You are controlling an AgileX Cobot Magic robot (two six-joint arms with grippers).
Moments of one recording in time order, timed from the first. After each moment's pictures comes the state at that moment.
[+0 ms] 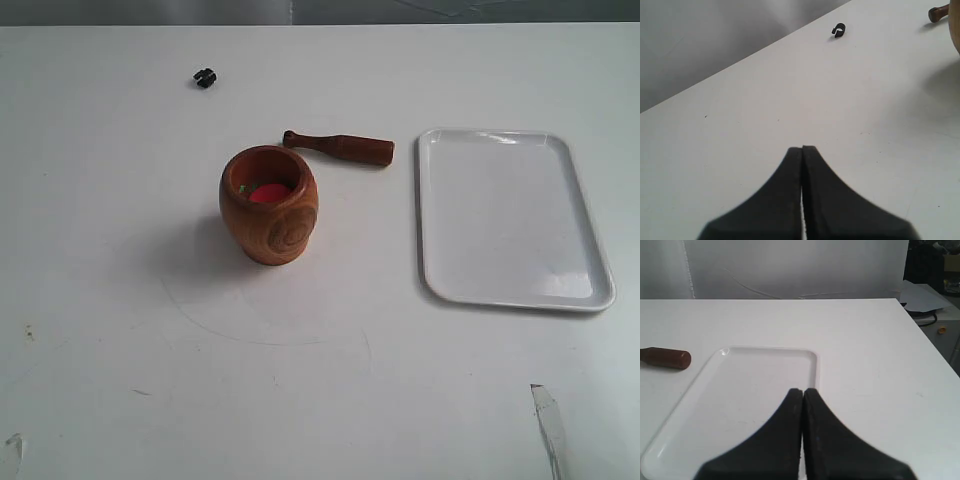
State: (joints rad) left arm 0.02 0.00 0.00 0.07 0.44 0.35; right arm 0.12 0.00 0.00 0.03 0.34 -0.02
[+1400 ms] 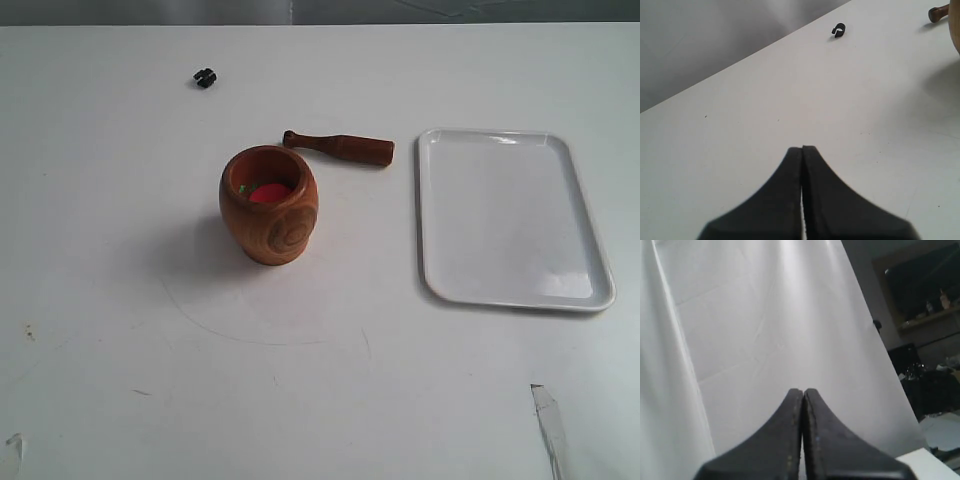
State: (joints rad) left arm 0.02 0.00 0.00 0.07 0.44 0.35; right arm 0.12 0.00 0.00 0.36 -0.30 -0.02
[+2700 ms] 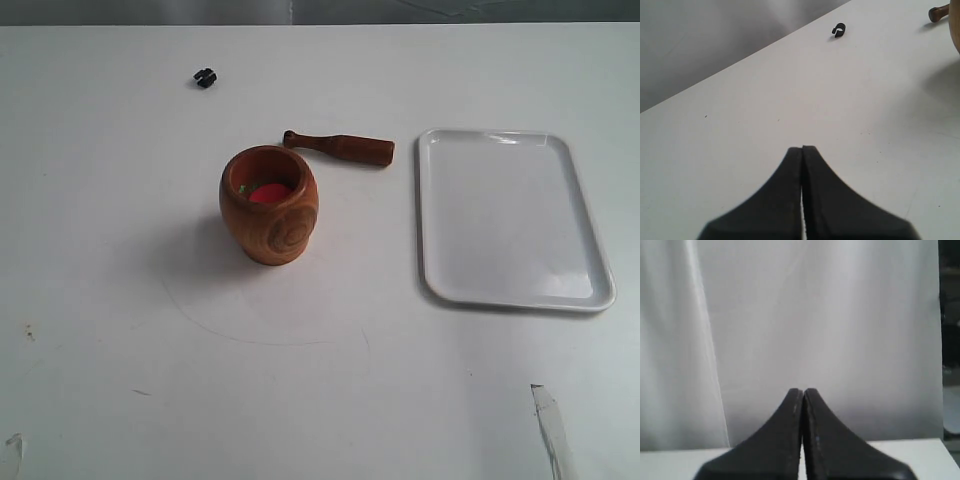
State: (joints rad) left arm 0.02 0.00 0.00 0.07 0.44 0.35; right arm 0.12 0.81 -0.64 -0.52 -0.14 0.64
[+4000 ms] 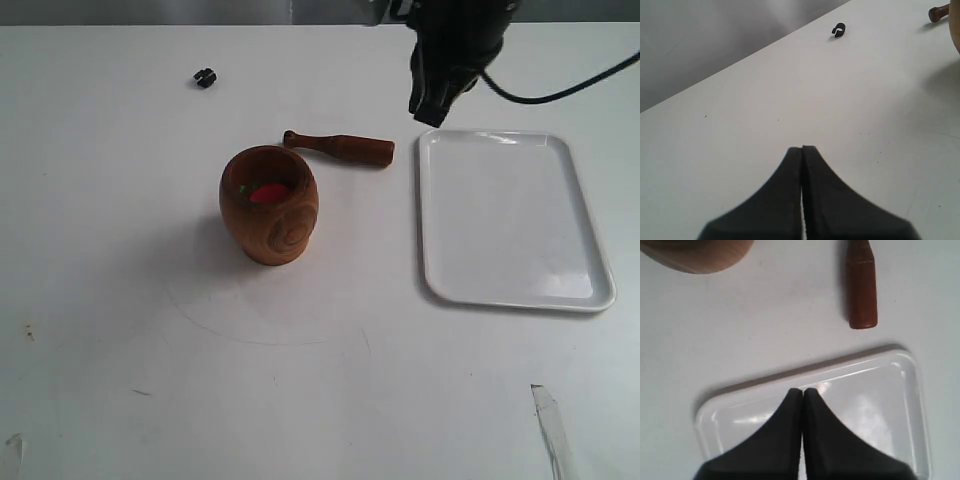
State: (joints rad) left arm 0.02 0.00 0.00 0.07 0.44 0.35; right arm 0.61 1.88 -1.64 0.05 1.22 -0.79
